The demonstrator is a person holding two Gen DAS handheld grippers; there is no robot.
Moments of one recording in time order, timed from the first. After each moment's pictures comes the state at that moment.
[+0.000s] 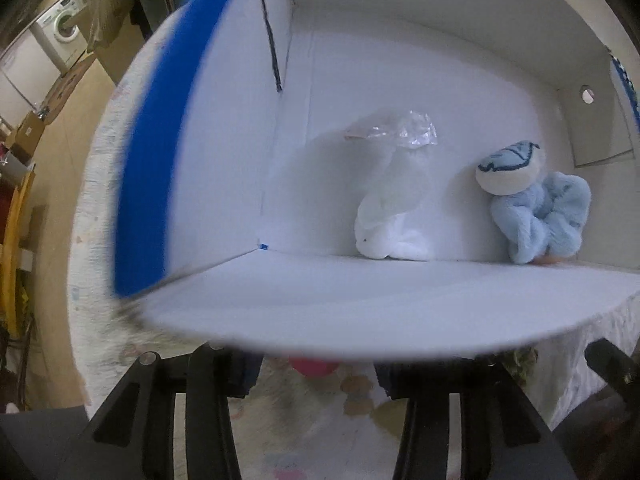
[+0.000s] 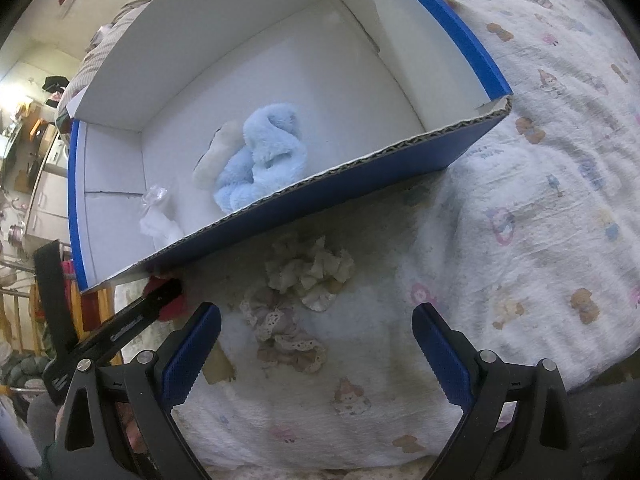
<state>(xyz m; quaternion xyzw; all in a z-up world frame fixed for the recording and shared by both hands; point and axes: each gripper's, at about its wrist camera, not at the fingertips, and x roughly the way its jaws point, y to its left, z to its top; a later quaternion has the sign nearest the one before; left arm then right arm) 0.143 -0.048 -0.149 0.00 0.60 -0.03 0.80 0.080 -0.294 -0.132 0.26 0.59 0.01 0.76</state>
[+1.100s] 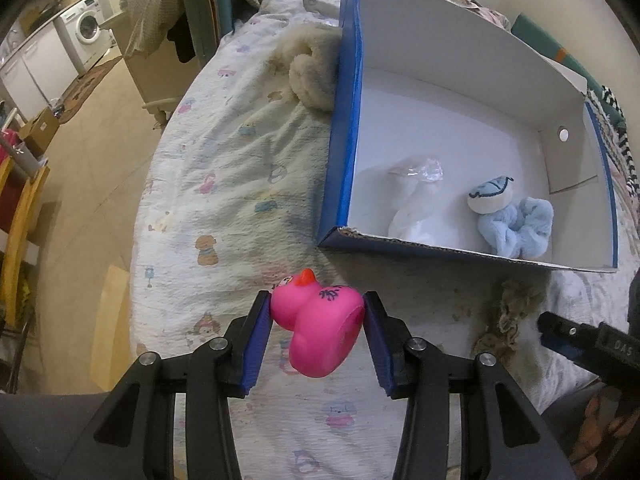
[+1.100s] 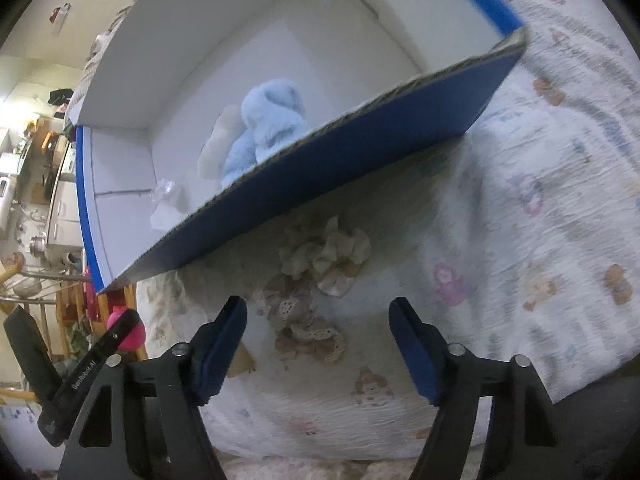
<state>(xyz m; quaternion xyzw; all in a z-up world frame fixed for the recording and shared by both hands) 0.098 0.000 -0.095 -0.03 0.56 -0.02 0.83 0.080 -0.300 -0.158 0.32 0.61 0.04 0.73</state>
